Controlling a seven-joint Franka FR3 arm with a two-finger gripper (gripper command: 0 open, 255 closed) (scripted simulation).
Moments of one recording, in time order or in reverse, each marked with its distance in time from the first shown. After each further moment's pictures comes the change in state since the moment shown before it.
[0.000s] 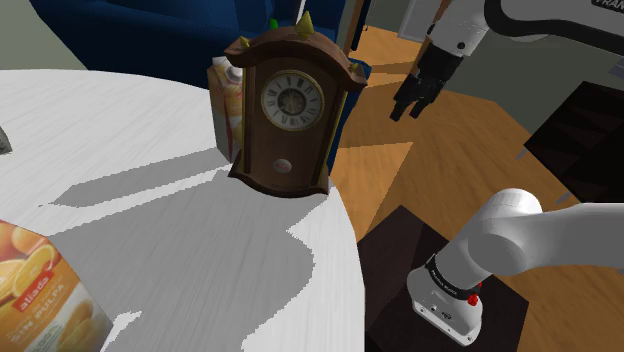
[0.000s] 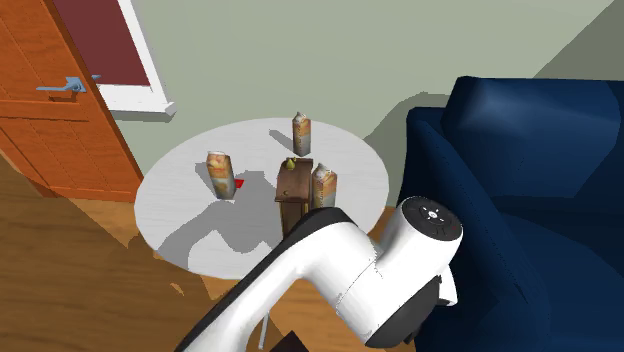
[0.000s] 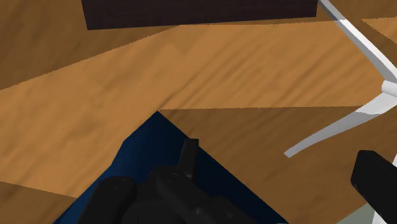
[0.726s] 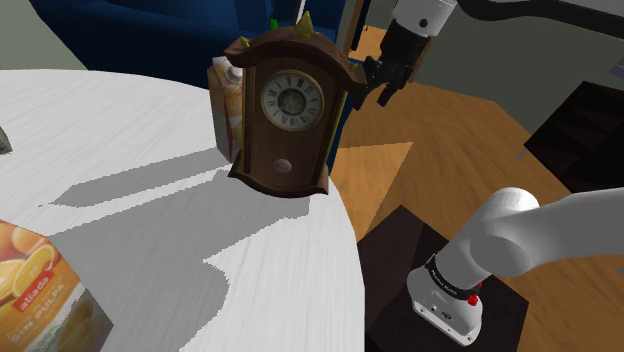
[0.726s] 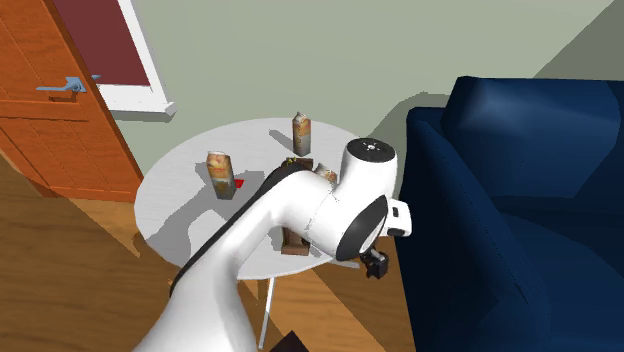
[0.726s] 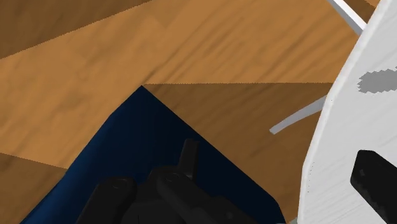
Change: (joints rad) arm 0.043 0.160 0.195 0.159 0.052 0.074 0.195
